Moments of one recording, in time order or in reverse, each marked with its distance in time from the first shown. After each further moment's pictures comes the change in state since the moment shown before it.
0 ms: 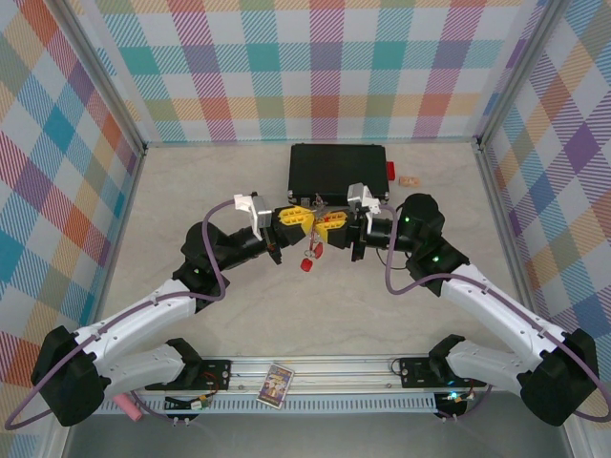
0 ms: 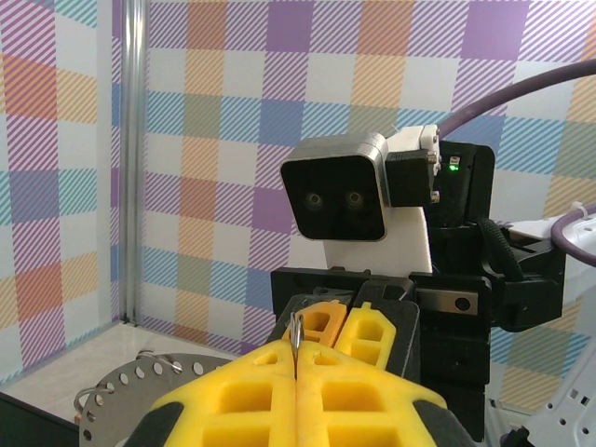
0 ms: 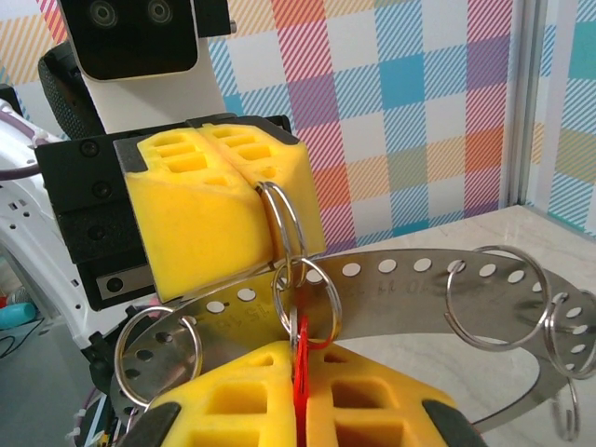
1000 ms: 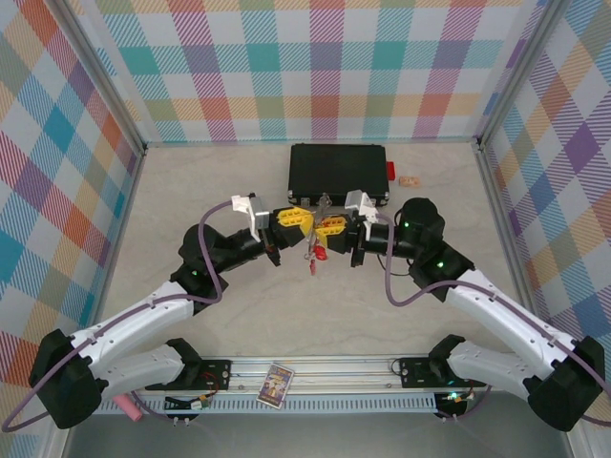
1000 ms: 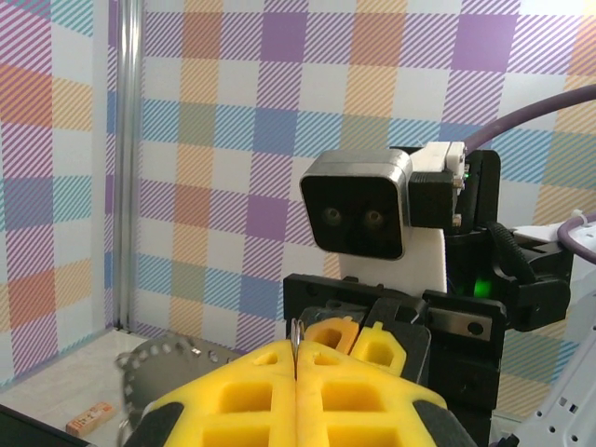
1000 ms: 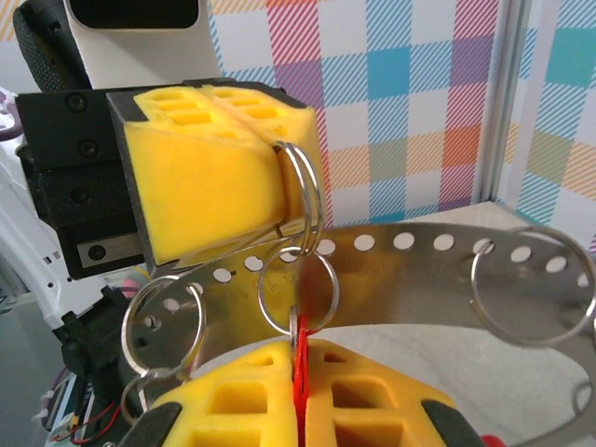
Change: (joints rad) left arm -0.018 -0.028 0.000 -0.012 -0.011 -0.004; right arm 0.050 -0.059 0.014 -0.127 0.107 -0.116
